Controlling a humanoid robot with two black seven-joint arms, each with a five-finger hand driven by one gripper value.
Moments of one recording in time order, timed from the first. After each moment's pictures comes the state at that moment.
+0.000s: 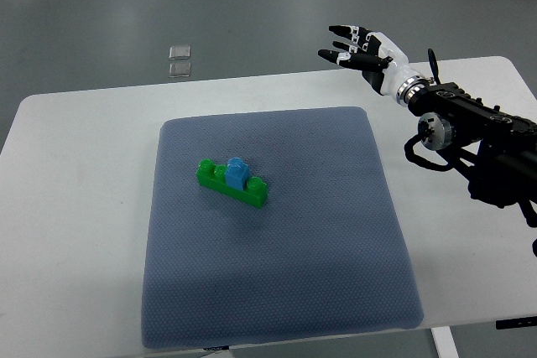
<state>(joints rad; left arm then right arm) -0.01 0.00 -0.10 -0.15 0.07 0.00 0.01 0.95 -0.20 0.40 0.64 -0.13 0.08 0.28</state>
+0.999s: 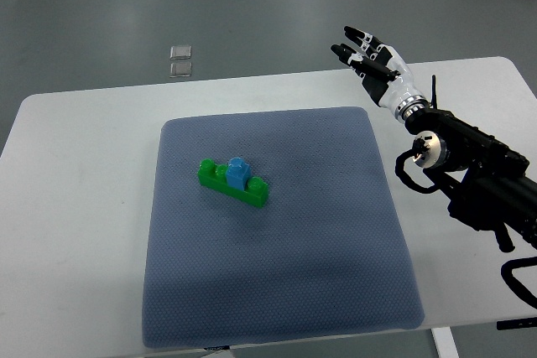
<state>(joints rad) -0.01 0.00 -0.10 -0.15 0.07 0.00 0.01 0.83 -0.11 0.67 0.57 -0.12 0.12 0.37</state>
